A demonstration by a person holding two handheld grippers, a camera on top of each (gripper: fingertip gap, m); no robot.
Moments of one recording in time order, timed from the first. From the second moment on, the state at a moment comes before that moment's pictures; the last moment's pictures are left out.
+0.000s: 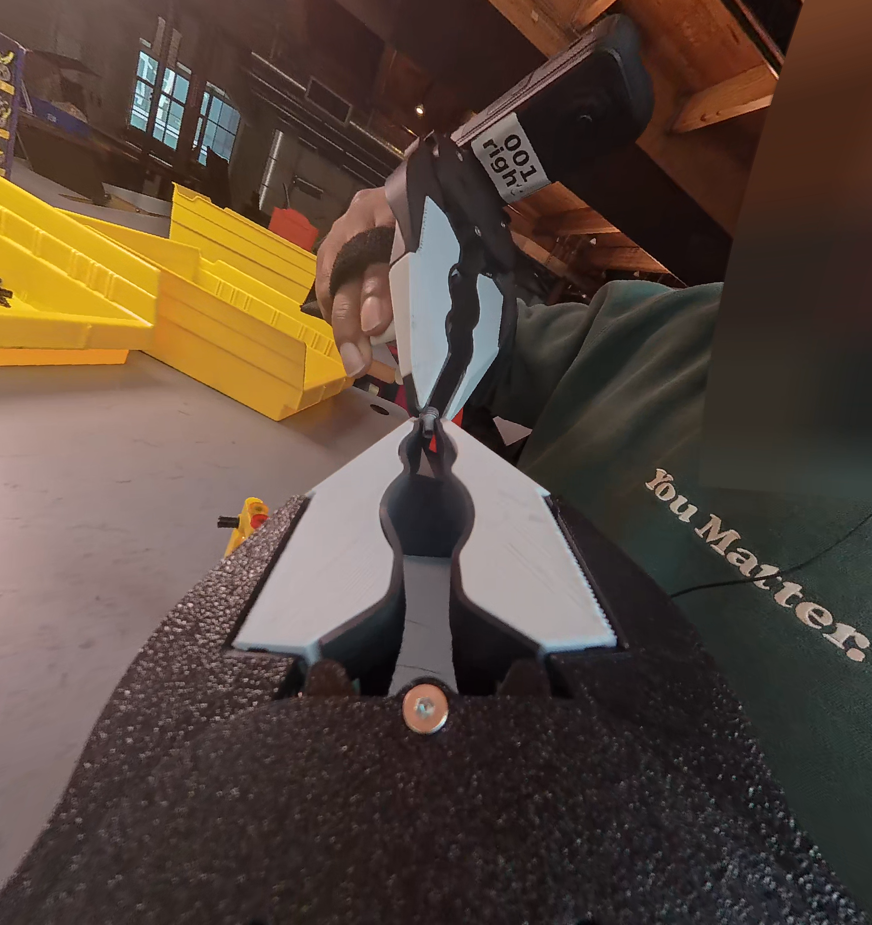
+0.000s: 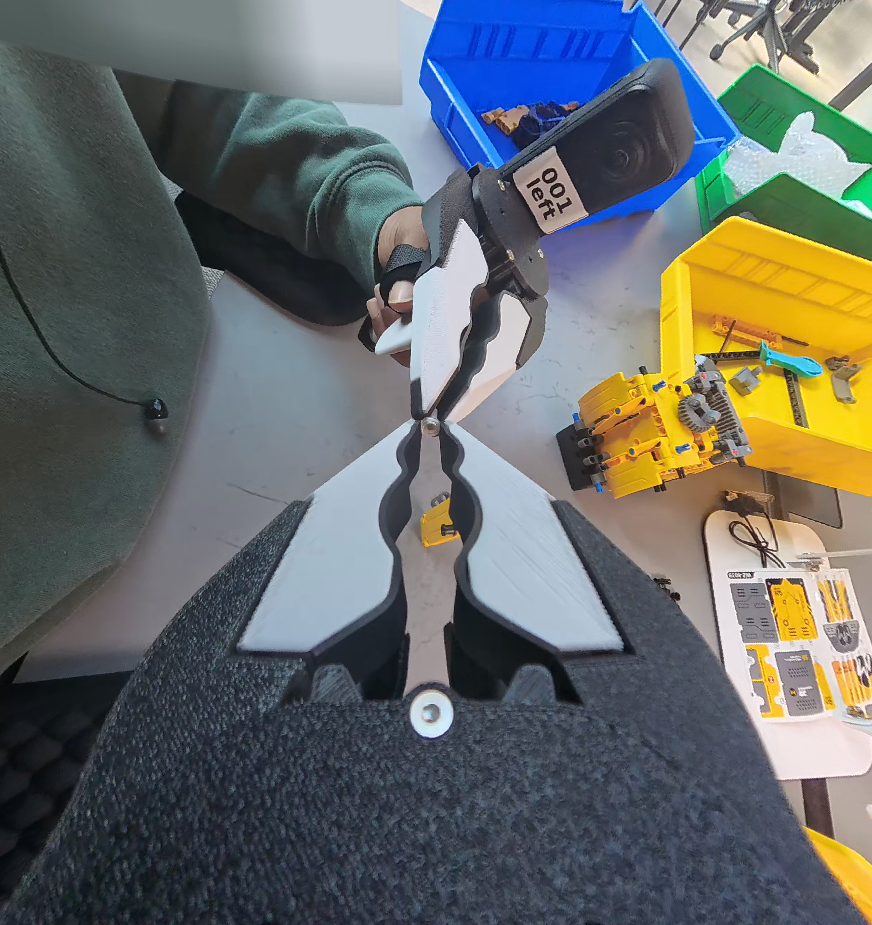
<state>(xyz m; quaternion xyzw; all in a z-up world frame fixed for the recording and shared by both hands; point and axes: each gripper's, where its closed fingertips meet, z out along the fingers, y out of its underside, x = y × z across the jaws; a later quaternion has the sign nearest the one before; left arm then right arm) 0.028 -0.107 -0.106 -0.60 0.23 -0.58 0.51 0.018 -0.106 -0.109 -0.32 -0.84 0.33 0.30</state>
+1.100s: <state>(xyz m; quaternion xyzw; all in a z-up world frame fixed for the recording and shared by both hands) 0.020 -0.056 -0.192 -0.75 0.31 -0.26 0.53 0.013 -0.053 -0.173 -0.38 -0.91 0.14 0.11</state>
